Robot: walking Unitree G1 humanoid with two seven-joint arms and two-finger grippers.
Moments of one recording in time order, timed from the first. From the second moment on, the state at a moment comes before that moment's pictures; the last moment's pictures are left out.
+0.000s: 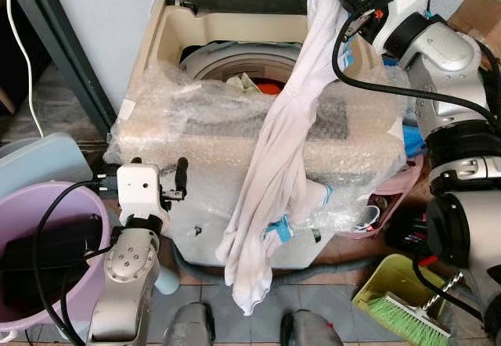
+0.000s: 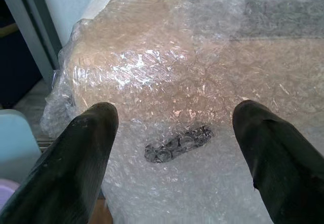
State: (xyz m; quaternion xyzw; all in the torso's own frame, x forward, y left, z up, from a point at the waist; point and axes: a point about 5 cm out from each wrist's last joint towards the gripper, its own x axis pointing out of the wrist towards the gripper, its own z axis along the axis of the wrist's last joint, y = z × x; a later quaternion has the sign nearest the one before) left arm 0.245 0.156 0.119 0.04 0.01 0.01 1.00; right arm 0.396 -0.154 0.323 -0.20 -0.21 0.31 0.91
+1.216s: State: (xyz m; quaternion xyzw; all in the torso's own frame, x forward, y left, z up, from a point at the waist) left arm 0.257 0.167 0.125 0.04 0.02 0.04 1.00; right arm 0.370 -0.157 0.249 -0.17 -0.20 0.22 0.94
